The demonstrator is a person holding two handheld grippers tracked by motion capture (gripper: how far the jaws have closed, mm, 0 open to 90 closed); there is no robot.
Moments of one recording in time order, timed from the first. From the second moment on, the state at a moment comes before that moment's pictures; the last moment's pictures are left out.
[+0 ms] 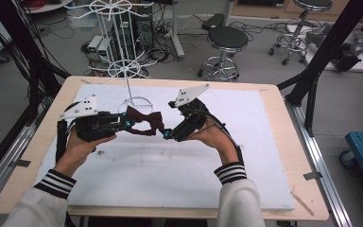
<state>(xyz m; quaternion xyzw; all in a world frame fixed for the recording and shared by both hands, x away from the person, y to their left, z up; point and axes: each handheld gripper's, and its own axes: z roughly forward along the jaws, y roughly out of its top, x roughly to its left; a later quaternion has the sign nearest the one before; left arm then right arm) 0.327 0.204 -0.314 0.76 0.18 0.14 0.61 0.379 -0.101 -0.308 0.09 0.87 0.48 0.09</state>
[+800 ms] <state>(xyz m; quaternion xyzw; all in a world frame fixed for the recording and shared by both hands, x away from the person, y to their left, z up) 0.336 0.226 -0.290 0.74 0.20 0.16 0.62 0.336 -0.174 -0.329 0.18 0.81 0.54 0.14</state>
